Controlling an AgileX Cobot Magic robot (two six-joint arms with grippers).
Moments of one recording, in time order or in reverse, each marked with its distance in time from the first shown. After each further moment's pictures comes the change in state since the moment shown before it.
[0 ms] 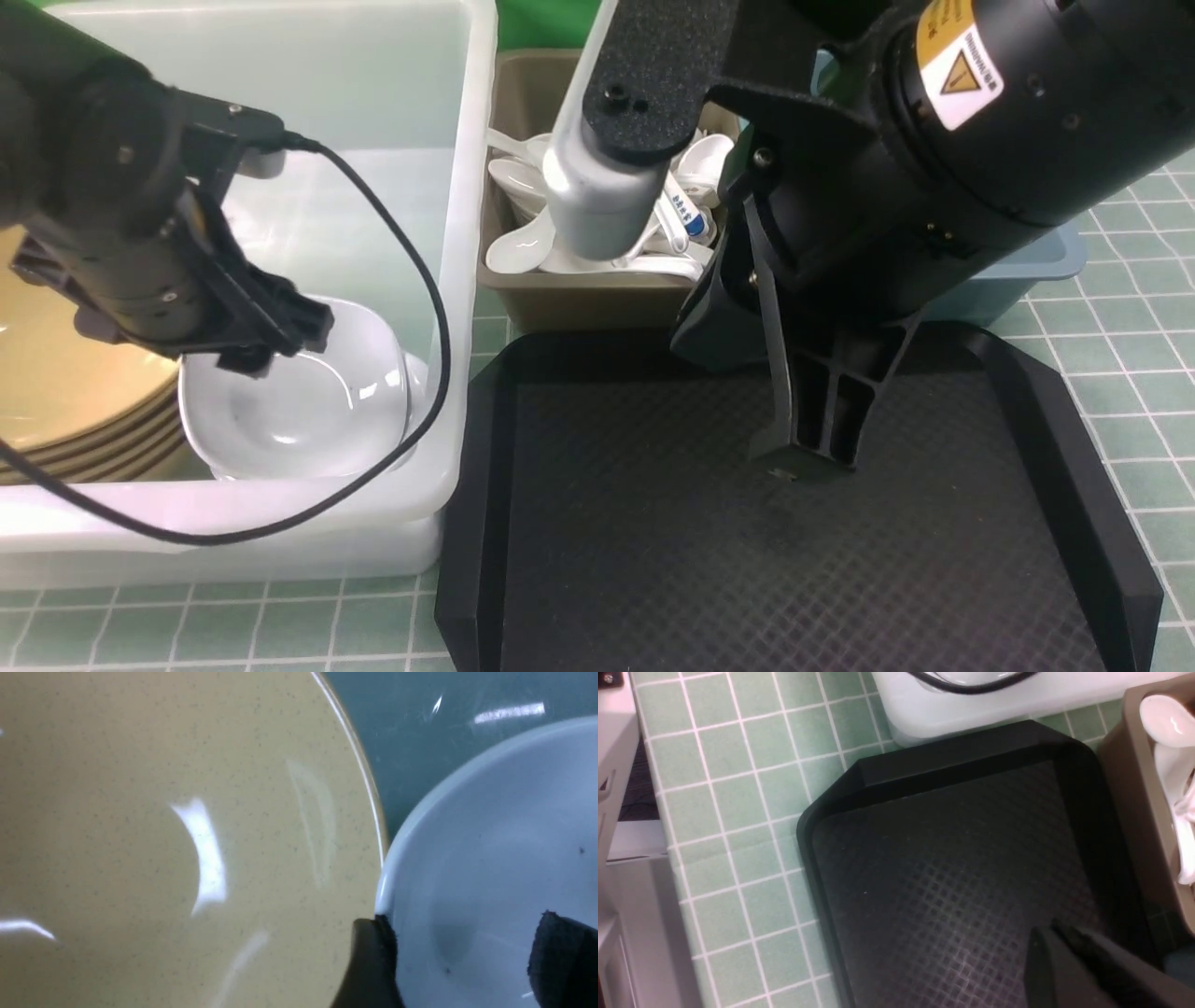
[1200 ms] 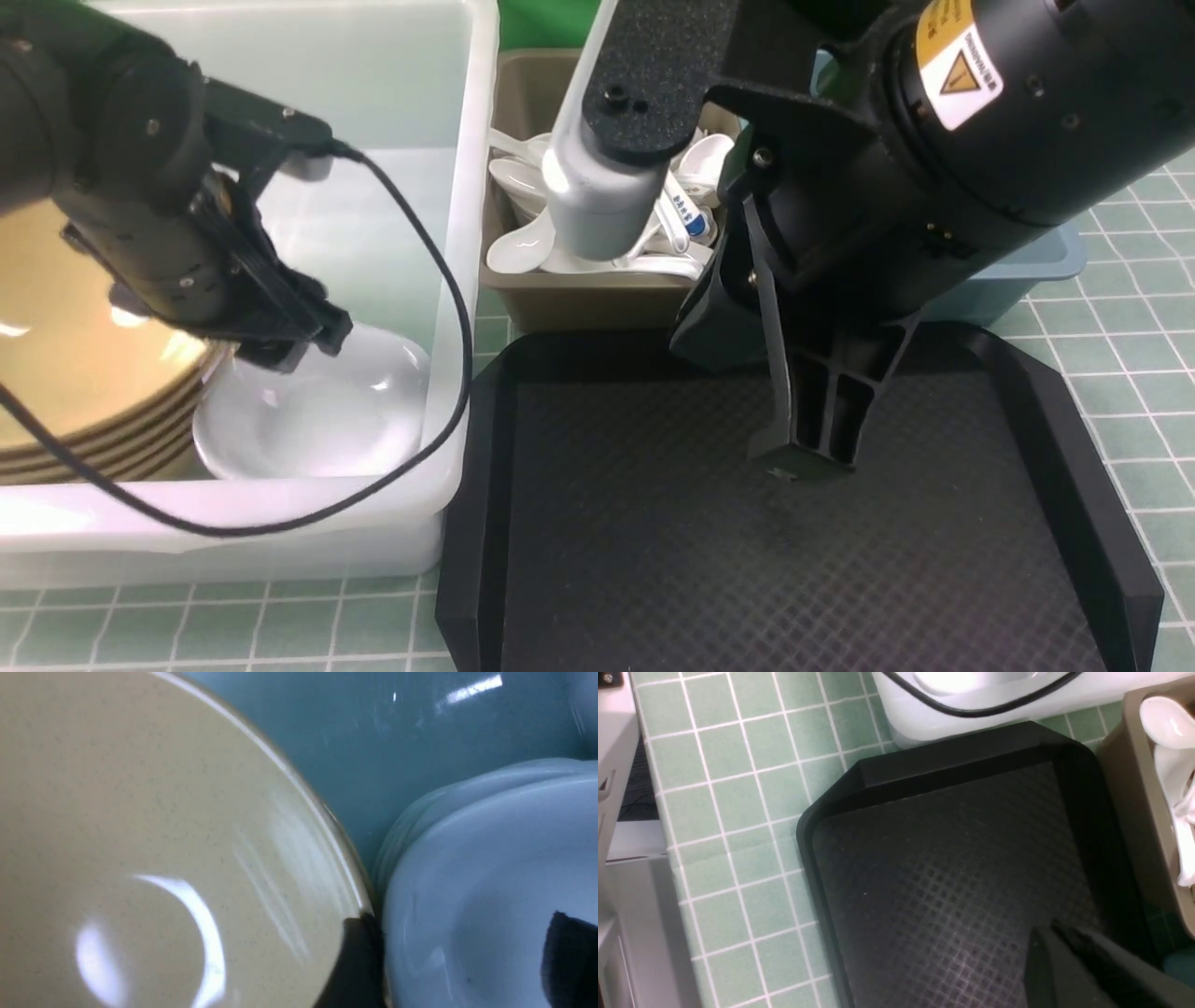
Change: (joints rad) right arm 0.000 0.000 0.000 0.000 -0.002 -0.001; left arm 0.008 0.044 -0.078 -0.044 0.013 0.226
